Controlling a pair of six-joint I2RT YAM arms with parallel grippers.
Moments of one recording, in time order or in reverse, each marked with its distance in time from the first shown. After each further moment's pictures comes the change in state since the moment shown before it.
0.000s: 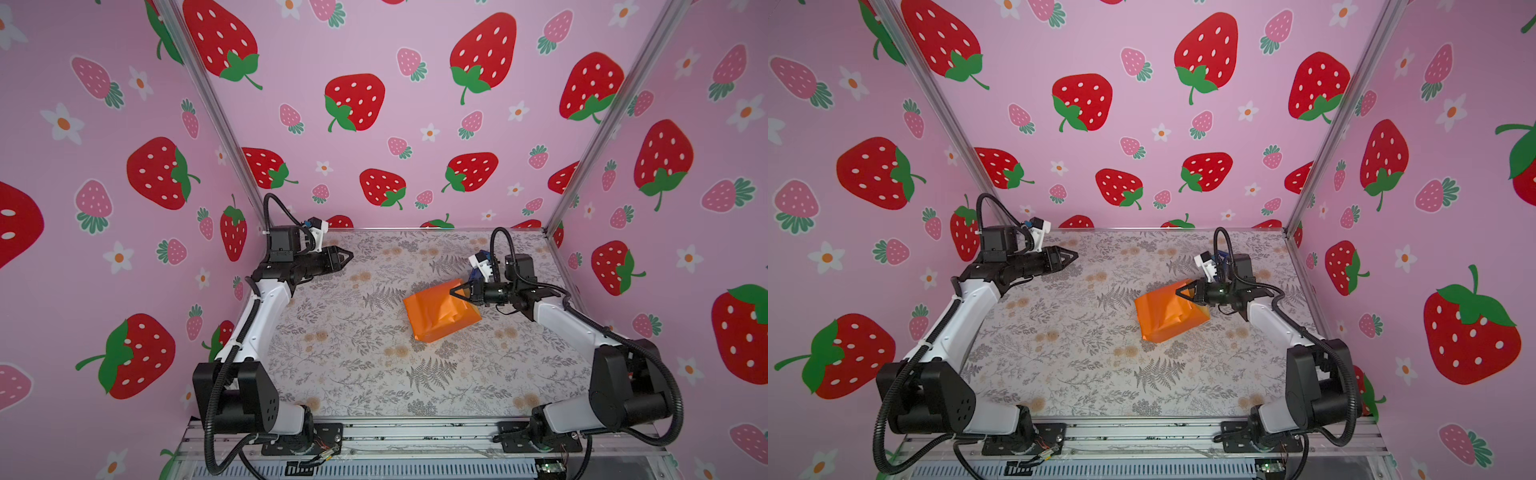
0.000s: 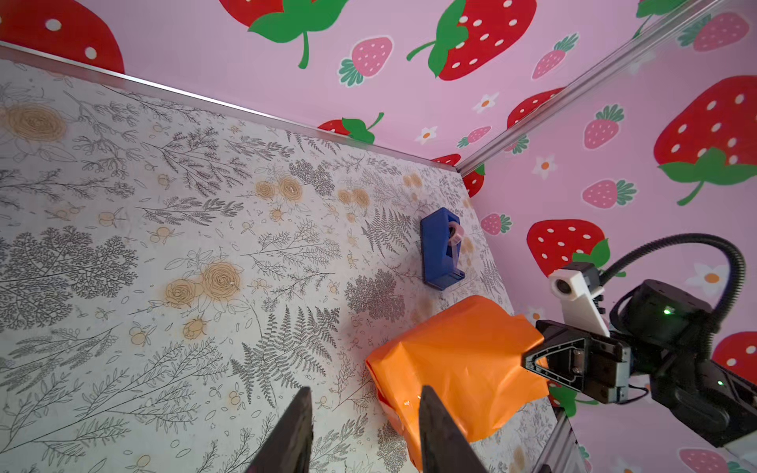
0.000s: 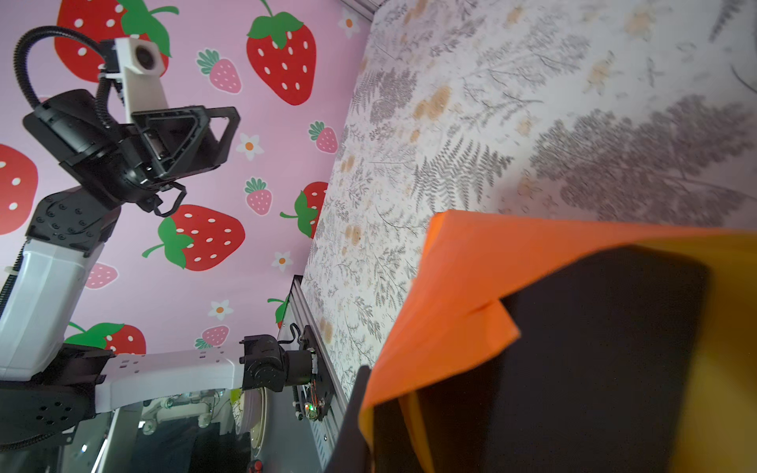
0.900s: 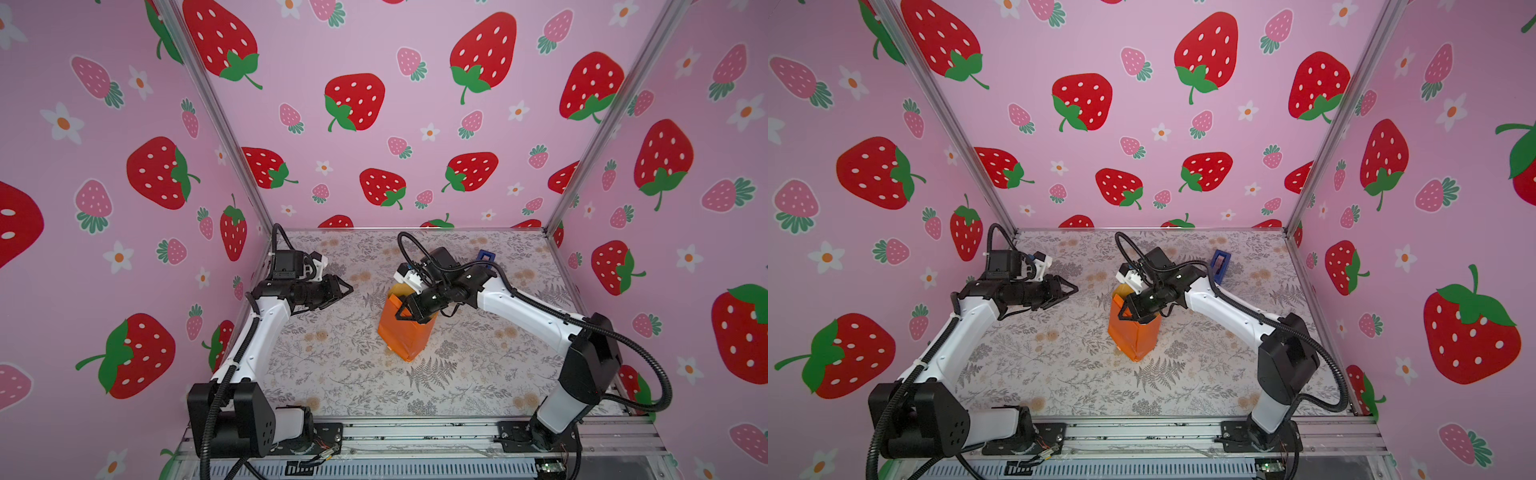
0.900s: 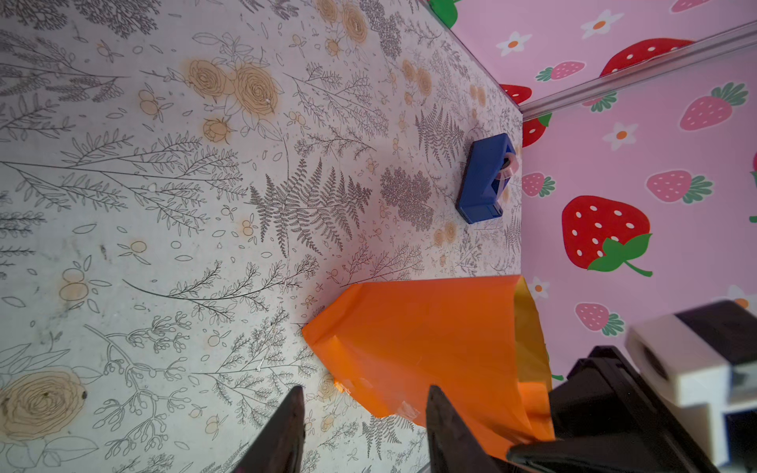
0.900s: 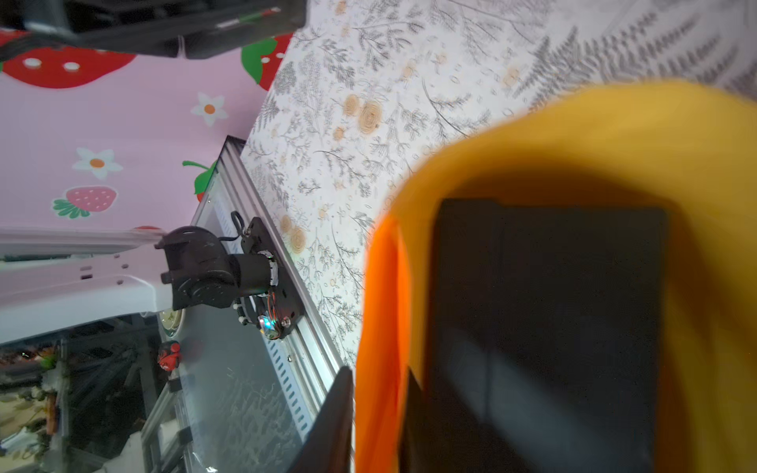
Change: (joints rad) left arm -0.007 -0.122 -0.178 -0.246 -0.056 -0.078; right arm 0.526 0.243 0.515 -0.533 0.364 -0.205
